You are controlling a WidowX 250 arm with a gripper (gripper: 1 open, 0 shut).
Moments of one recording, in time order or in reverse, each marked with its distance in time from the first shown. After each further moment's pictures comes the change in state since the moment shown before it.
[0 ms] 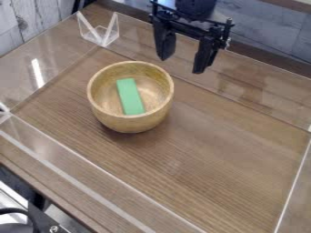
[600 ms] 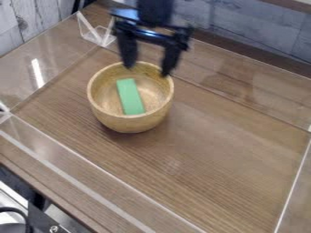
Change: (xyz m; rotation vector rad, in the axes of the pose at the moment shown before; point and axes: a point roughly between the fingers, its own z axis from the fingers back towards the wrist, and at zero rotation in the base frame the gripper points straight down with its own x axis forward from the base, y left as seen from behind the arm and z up) arm -0.028 0.047 -0.003 -0.046 -0.033 0.241
